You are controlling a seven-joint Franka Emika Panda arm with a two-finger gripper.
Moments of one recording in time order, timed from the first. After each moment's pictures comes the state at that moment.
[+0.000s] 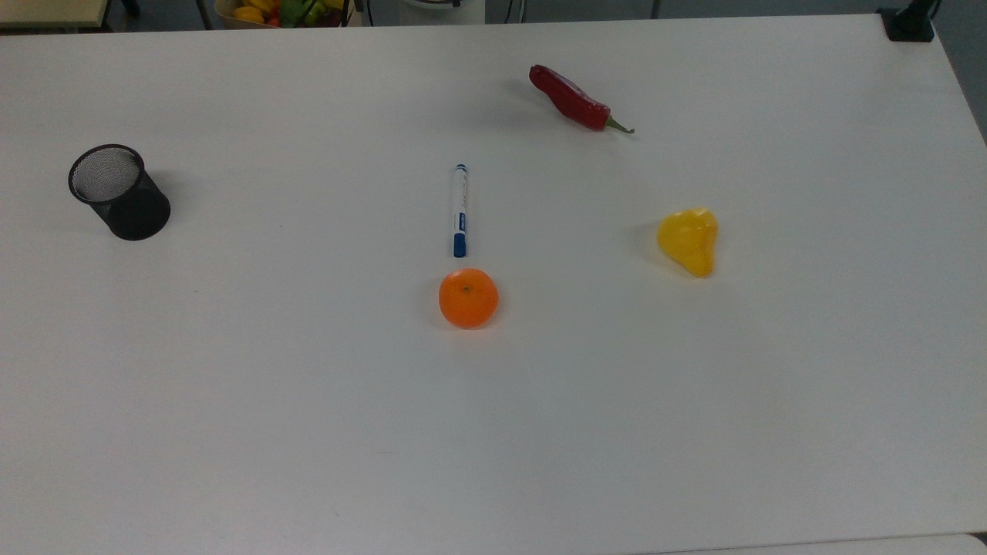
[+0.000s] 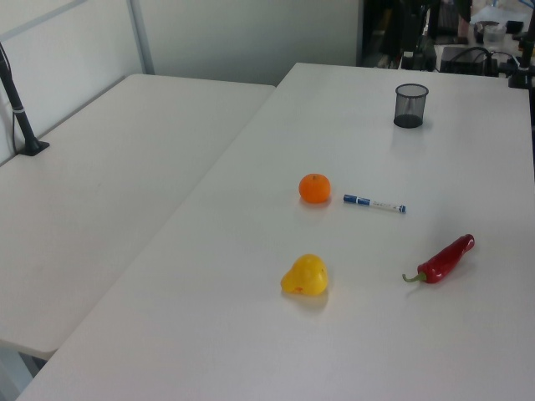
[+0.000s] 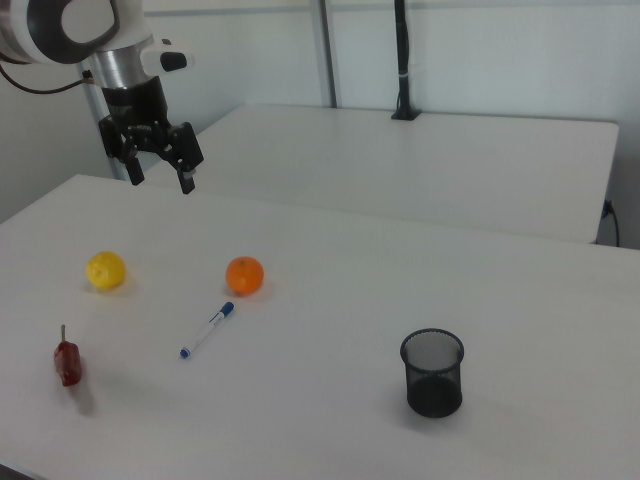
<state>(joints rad) 0.12 -0.03 -0.04 -1.62 0.02 1.64 -0.05</state>
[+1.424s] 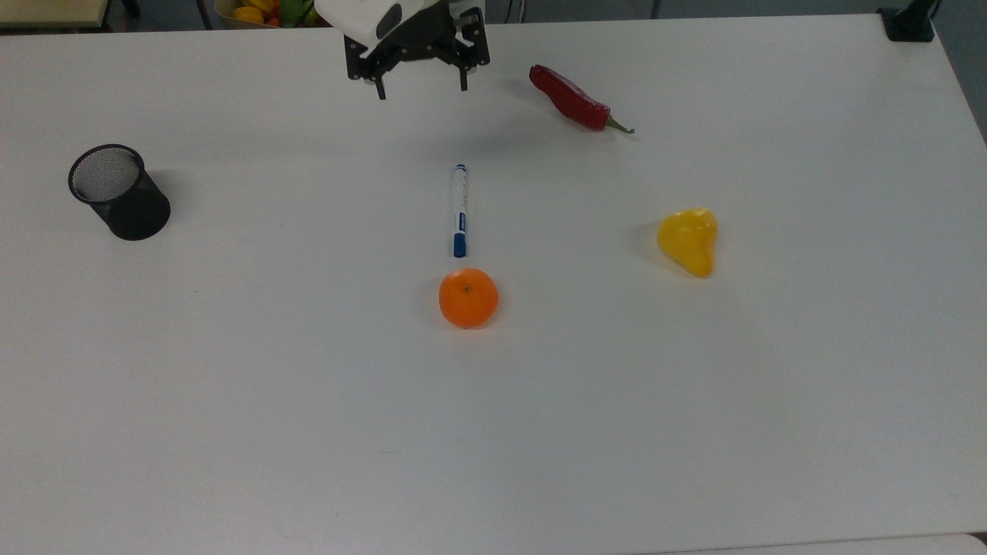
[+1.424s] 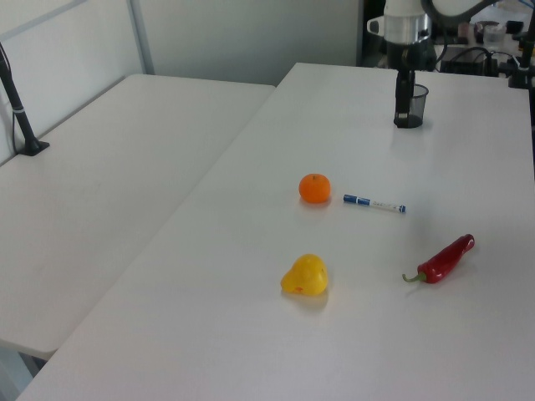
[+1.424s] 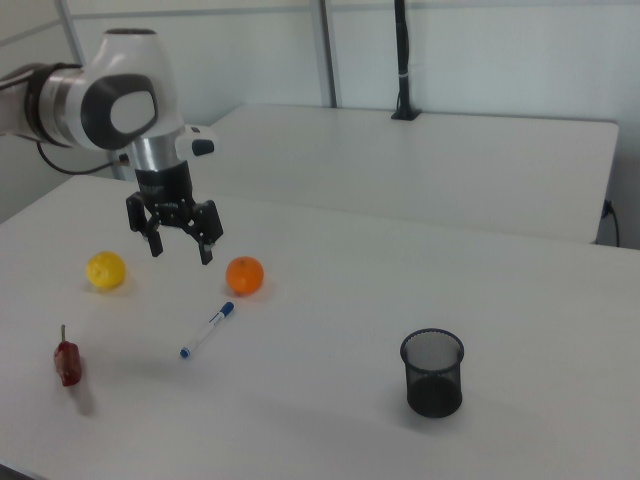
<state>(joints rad) 0.13 0.04 -0.03 -1.85 0.00 1.83 -0.11</state>
